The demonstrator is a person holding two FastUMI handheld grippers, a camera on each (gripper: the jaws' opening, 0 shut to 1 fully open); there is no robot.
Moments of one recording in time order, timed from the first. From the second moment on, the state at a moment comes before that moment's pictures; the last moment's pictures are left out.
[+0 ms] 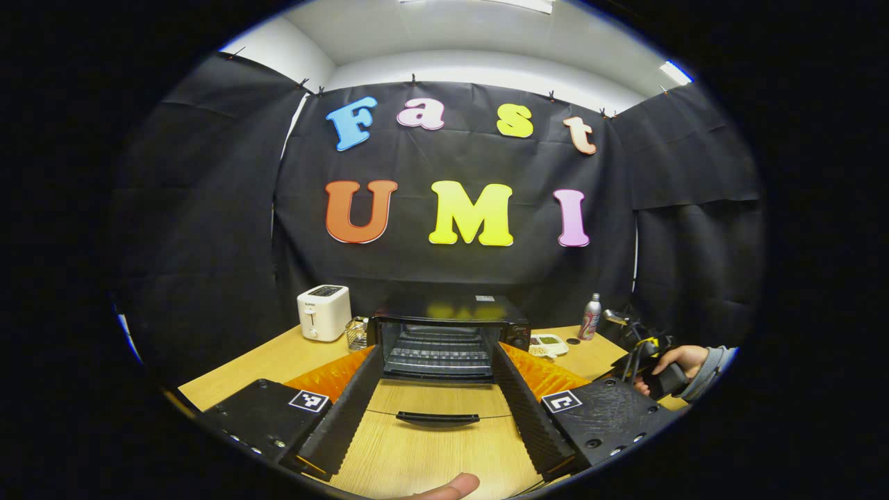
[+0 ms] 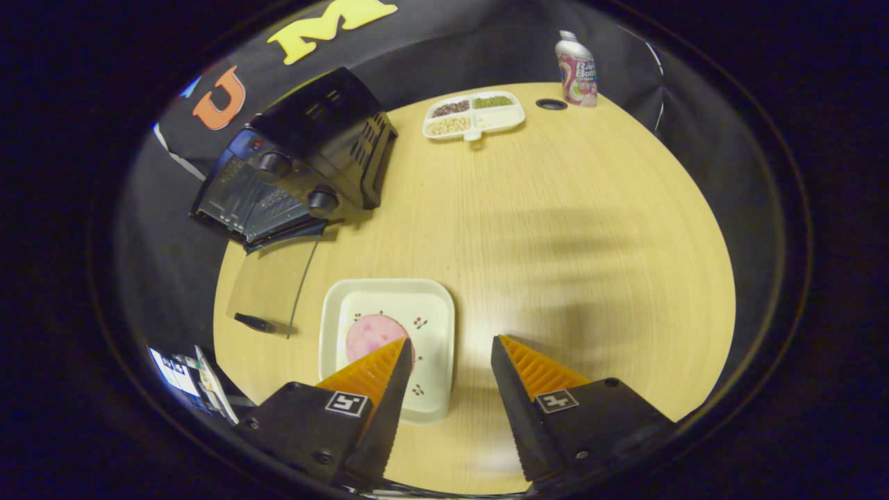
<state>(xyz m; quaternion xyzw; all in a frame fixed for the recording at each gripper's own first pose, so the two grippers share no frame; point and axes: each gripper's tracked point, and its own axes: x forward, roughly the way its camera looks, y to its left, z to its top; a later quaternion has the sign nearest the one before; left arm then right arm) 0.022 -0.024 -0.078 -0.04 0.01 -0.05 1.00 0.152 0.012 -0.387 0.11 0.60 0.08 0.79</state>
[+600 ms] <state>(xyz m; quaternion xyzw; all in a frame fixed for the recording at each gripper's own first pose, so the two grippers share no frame) 0.001 -0.034 -0.049 -0.02 -0.04 -0.06 1.00 0.148 0.022 -0.402 0.20 0.67 0.13 0.70</state>
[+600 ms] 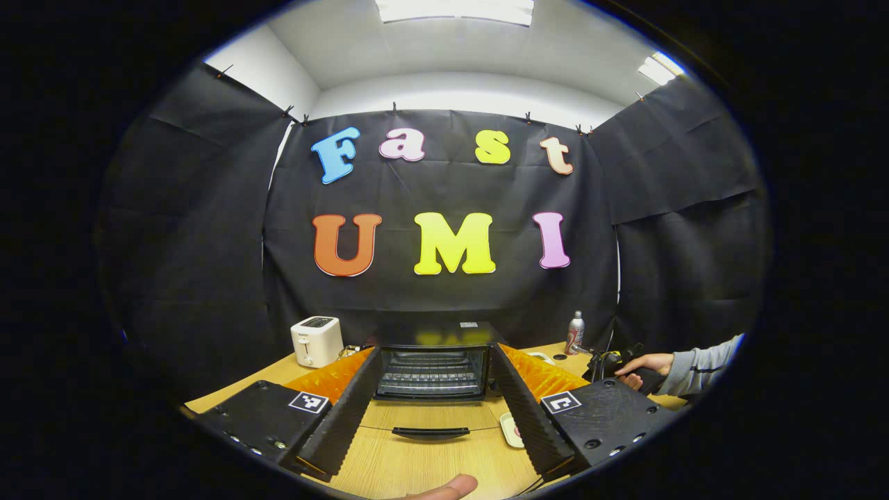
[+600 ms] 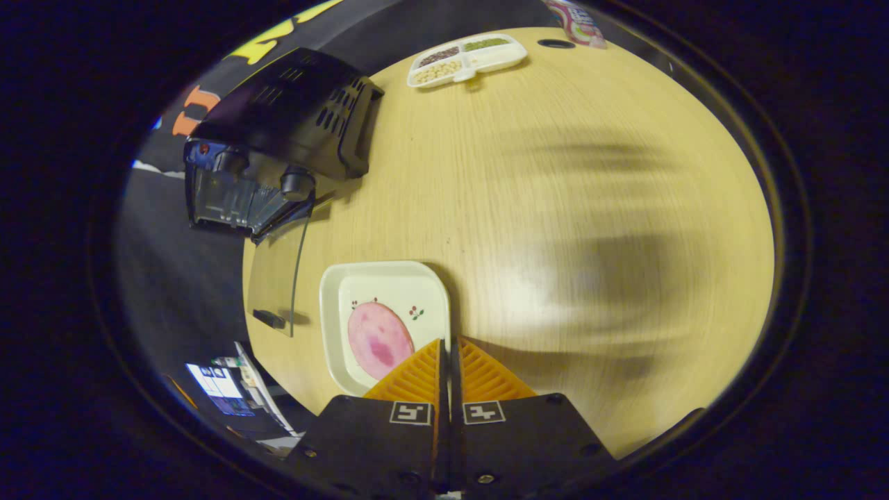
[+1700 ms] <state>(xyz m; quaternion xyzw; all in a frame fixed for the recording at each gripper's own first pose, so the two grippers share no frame) -0.040 0.031 -0.060 -0.01 -0.01 -0.01 1.00 0.101 0.060 -0.316 0.28 0.62 0.16 0.72</state>
